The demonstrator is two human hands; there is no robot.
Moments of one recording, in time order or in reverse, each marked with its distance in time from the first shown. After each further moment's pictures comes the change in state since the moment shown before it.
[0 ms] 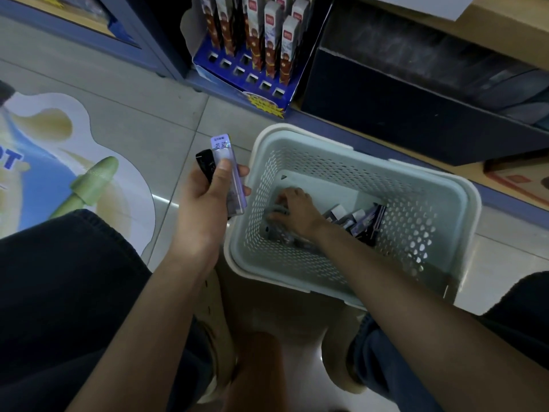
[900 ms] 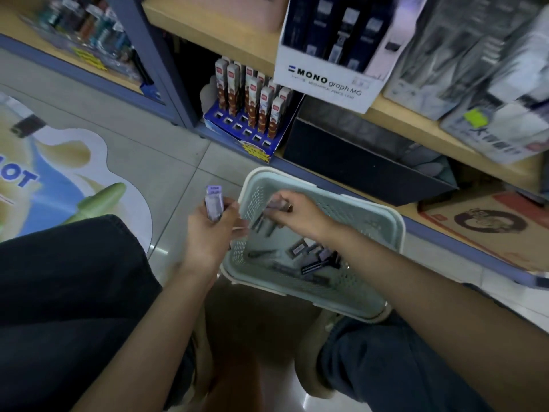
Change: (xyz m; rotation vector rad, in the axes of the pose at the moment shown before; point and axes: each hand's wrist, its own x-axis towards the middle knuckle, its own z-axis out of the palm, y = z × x) left_hand -0.041 0.013 -0.010 0.044 0.001 -0.031; right_hand -0.079 -0.084 -0.091 0.274 0.062 -0.173
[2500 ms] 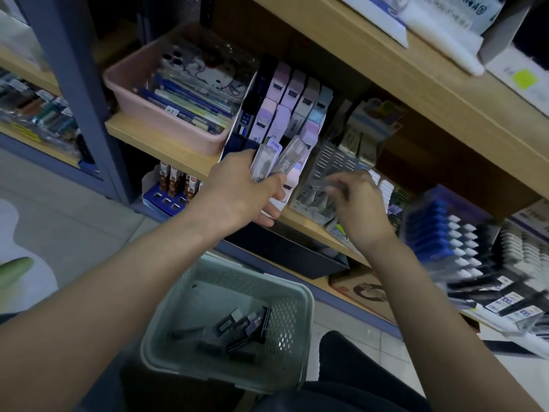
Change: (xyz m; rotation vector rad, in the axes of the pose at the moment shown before) left_hand -0.027 0.206 0.068 0.080 -0.495 0.362; right_hand -0.084 -0.148 -0.186 -0.707 0.738 -0.069
